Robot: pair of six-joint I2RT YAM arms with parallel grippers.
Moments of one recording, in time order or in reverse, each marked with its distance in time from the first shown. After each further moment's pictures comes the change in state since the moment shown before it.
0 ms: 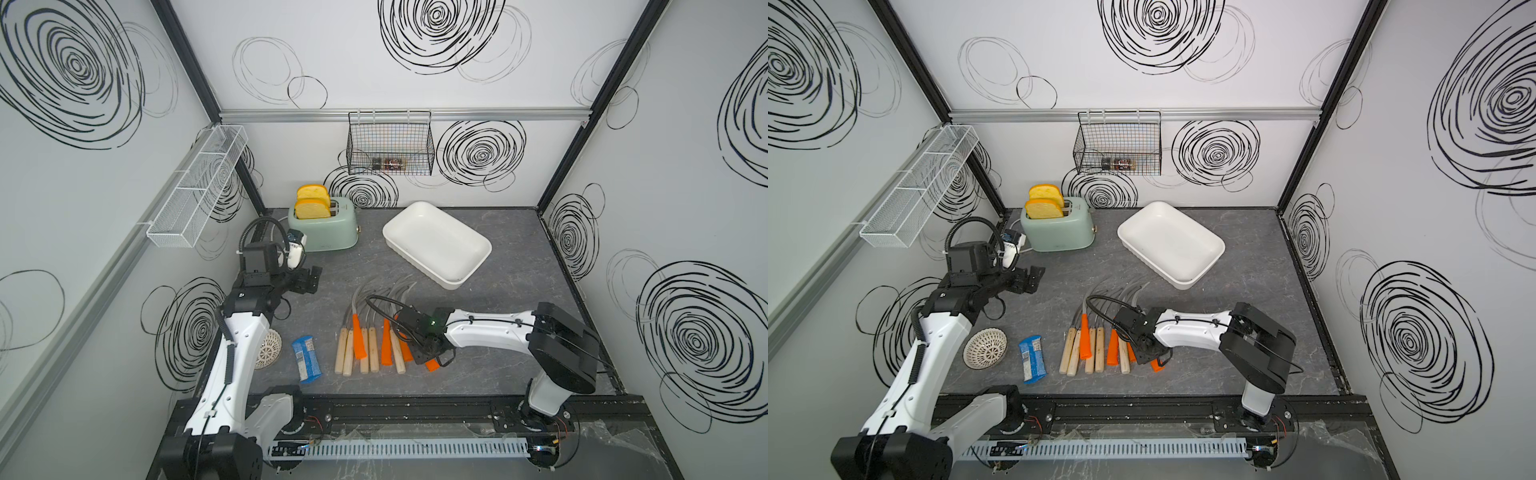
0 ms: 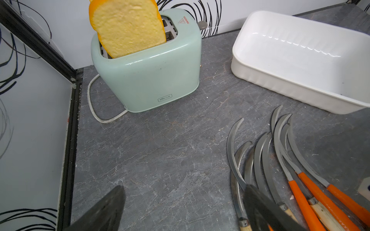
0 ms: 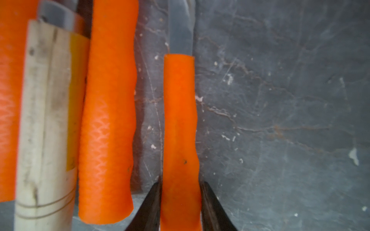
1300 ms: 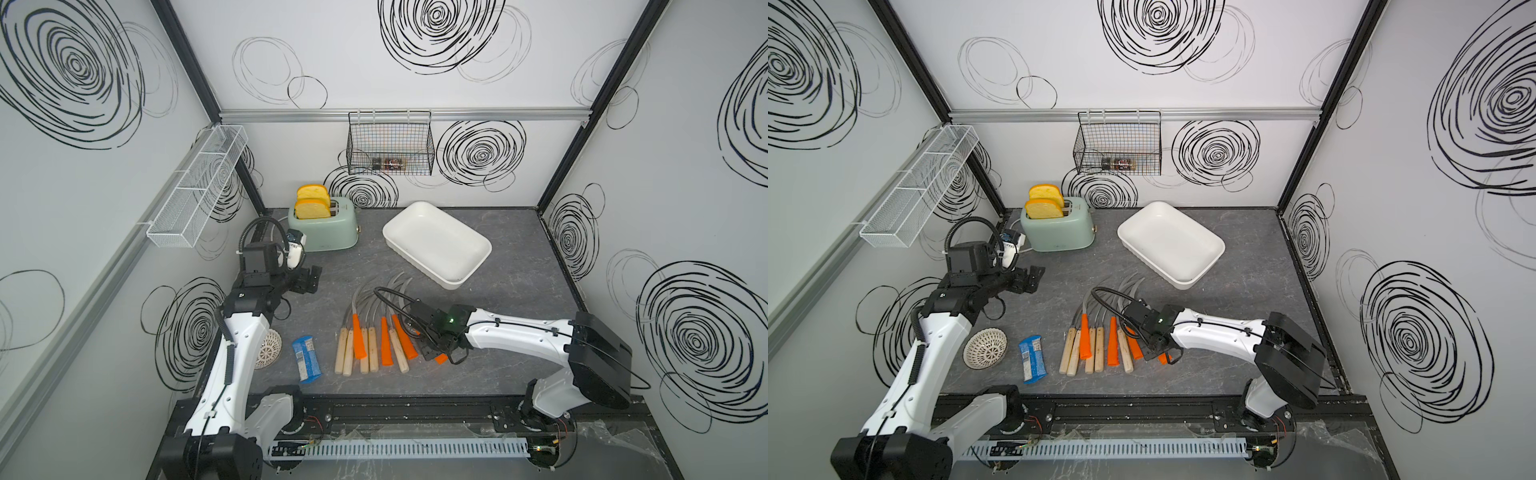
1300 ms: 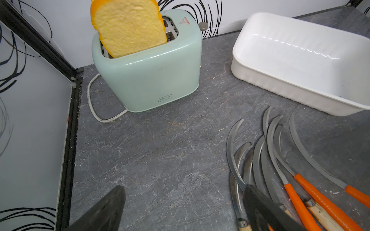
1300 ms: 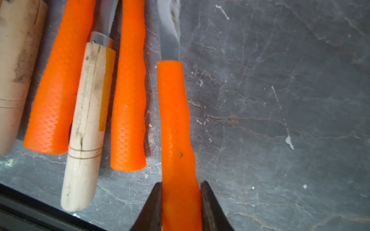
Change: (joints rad) left arm 0.000 0.000 0.000 0.000 0.000 -0.011; right arm -0.026 -0.179 -0.031 -0.054 0.021 -0.087
